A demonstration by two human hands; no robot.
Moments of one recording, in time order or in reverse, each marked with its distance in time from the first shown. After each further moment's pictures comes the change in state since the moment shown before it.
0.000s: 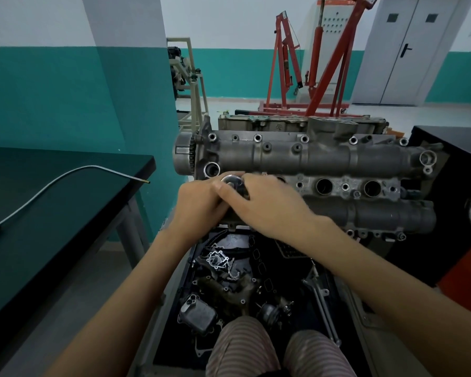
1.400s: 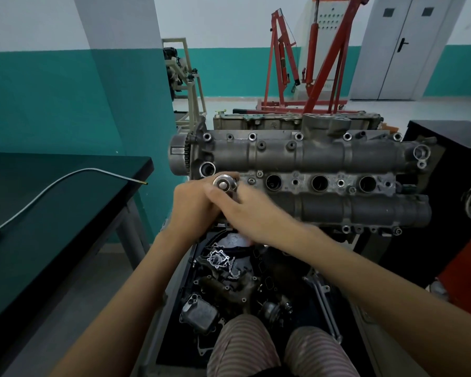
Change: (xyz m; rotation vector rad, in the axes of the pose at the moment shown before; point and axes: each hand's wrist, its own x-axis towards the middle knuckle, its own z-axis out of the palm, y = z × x) left_hand 0.000 0.003 0.001 -0.036 -0.085 -0.126; right_hand -0.004 -0.011 0.008 0.559 -0.215 0.203
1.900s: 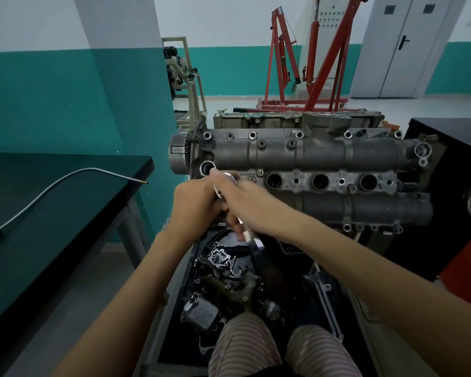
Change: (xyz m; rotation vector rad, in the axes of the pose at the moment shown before) left_hand 0.000 -0.001 0.001 0.112 0.023 0.083; right_hand -0.001 -0.013 -0.005 0.193 -0.069 0.161
